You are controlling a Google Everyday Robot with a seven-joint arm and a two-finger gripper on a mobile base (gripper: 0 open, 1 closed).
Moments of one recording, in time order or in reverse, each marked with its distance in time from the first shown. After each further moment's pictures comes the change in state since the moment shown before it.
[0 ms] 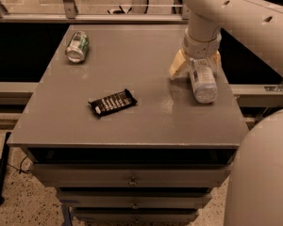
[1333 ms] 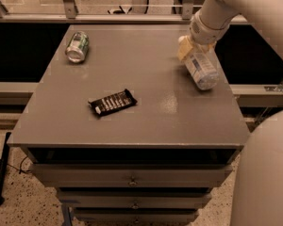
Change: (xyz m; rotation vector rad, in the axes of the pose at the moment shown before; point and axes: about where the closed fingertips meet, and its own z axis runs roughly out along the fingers) arm -0.051 -0.006 -0.022 -0.160 -0.210 -0.149
